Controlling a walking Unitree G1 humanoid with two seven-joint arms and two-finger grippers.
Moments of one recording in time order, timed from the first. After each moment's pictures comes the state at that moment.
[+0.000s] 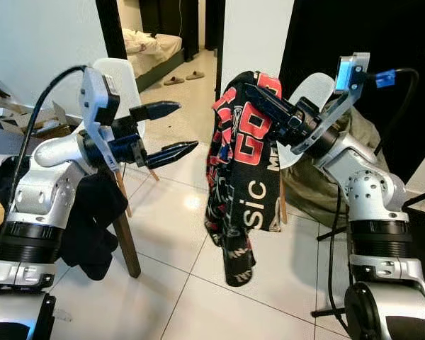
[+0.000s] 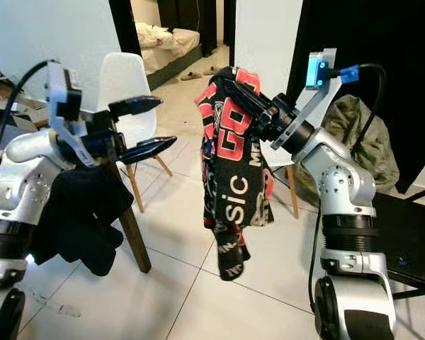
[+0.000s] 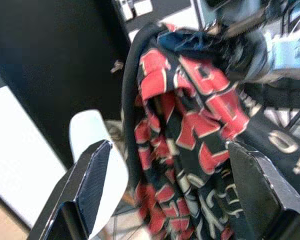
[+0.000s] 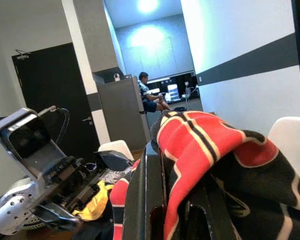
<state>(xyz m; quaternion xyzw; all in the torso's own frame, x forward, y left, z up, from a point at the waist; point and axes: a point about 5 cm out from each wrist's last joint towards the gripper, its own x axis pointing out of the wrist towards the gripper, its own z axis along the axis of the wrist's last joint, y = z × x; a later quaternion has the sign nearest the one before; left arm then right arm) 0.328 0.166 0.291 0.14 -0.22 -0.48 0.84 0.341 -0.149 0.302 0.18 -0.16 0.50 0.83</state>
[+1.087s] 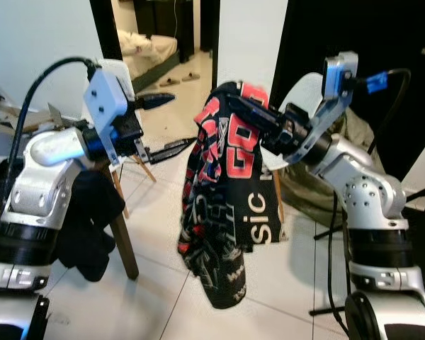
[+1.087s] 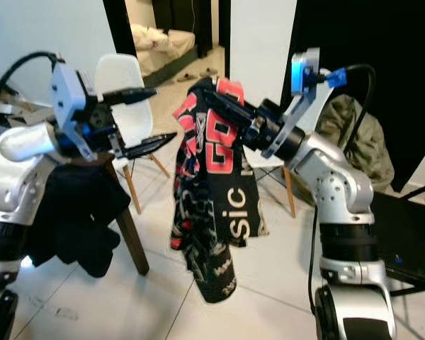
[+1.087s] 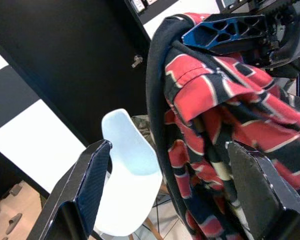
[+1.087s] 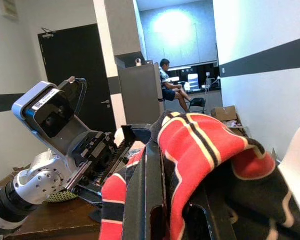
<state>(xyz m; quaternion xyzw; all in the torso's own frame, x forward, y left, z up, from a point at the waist) 0.319 0.165 0.305 0.21 -0.25 -0.45 0.83 0.325 -0.130 0.305 0.15 -0.15 0.54 0.81</state>
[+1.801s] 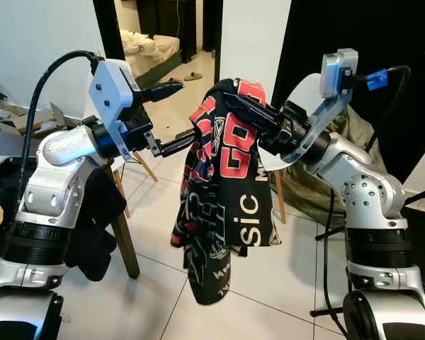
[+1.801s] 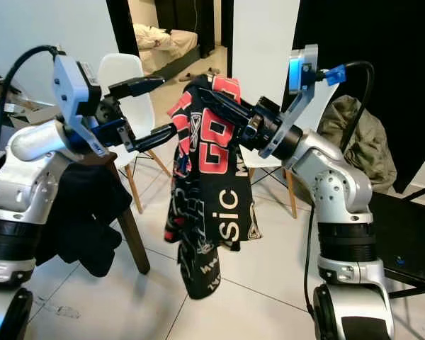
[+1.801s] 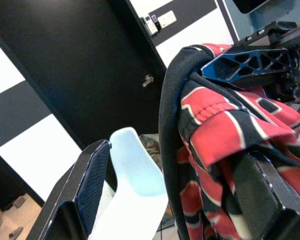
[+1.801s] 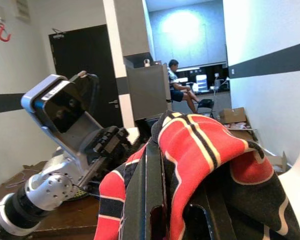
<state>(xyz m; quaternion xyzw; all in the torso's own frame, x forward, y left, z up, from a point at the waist) 0.321 0.149 0.312 0.17 -0.30 -0.43 0.83 0.320 -0.124 0.306 0.16 -0.16 0.56 0.80</state>
